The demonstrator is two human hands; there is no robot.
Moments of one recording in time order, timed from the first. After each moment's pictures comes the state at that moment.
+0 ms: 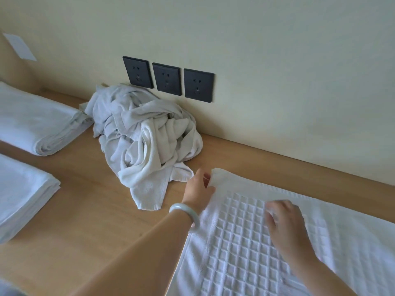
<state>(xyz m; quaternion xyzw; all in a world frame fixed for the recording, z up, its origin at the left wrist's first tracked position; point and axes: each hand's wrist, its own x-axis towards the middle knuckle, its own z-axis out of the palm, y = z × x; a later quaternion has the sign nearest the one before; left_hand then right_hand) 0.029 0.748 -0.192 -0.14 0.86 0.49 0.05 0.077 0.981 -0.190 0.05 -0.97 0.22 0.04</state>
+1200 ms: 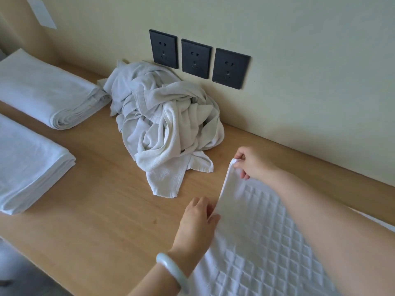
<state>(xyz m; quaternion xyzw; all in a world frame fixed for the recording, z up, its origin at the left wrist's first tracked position) 0.128 0.728 -0.203 -0.15 0.89 0.43 0.02 -0.063 0.856 -0.172 0.11 -0.93 0.29 -0.20</state>
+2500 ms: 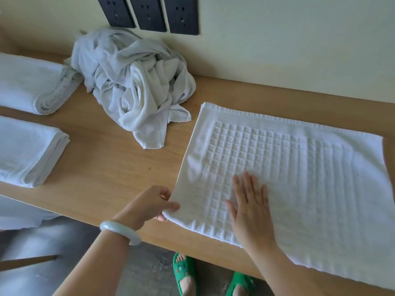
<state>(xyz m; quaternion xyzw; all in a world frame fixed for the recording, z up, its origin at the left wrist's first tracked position) 0.221 0.670 -0.167 -0.23 0.79 0.45 0.33 0.242 0.930 -0.229 0.09 -0.99 0.09 -0.01</state>
